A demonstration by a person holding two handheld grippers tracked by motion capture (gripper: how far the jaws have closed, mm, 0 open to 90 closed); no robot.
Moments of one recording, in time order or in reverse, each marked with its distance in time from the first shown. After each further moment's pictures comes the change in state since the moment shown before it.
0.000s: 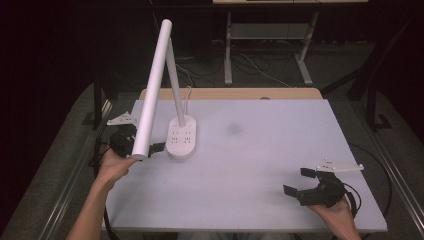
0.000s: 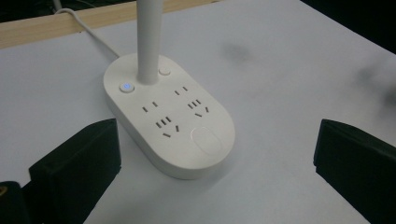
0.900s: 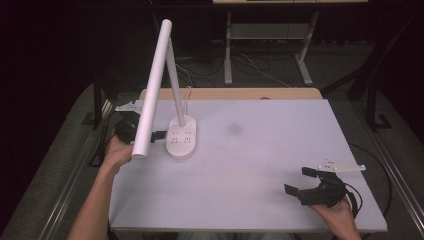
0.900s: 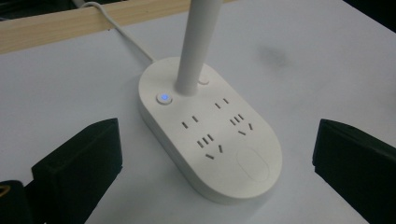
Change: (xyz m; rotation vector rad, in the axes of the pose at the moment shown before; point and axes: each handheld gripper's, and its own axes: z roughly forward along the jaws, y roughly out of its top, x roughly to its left) left arm 0.035 0.019 0.027 0.047 0.056 -0.023; right arm -0.001 0.000 -0.002 -0.015 -0.013 0.004
